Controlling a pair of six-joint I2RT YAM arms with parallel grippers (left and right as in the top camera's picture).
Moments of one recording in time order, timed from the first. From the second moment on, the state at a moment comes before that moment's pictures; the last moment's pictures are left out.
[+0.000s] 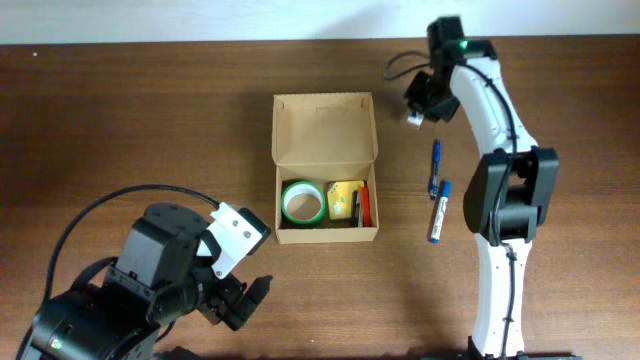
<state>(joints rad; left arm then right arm) -0.51 0.92 1.35 -1.38 0.12 0.21 0.08 2.44 2.32 -1.20 -0.08 0.59</state>
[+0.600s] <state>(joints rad) -0.51 0.92 1.35 -1.38 0.12 0.21 0.22 2.44 3.04 -1.69 -0.20 0.31</state>
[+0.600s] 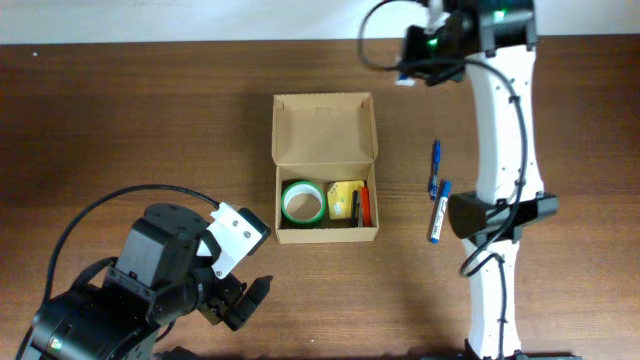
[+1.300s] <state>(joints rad) -0.51 0.92 1.35 -1.38 0.12 0.21 0.39 2.33 2.80 -1.69 -0.29 0.21</state>
